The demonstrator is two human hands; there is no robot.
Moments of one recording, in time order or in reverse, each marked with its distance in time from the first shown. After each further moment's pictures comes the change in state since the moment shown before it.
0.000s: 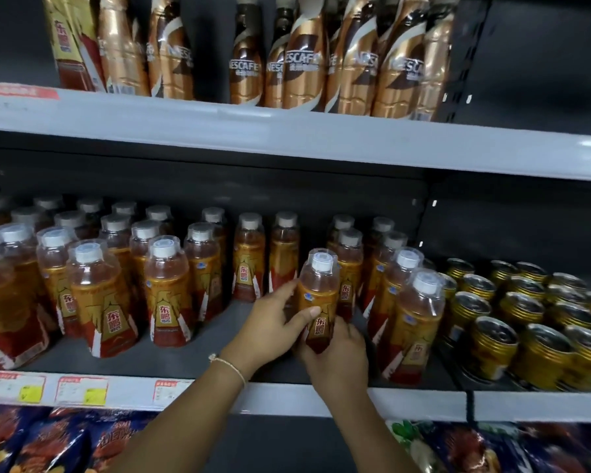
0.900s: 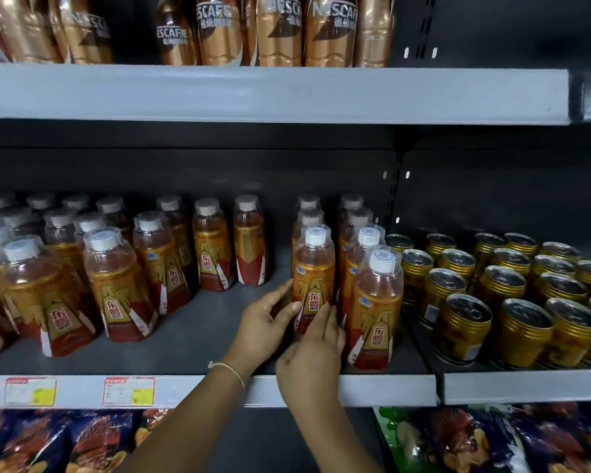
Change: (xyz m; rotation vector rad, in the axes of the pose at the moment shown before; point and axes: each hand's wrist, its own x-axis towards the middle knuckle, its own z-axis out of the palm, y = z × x) left_hand 0.008 -0.010 0.081 -0.229 0.071 -0.176; right_hand -0.011 0.023 -0.015 0.017 -0.072 0.044
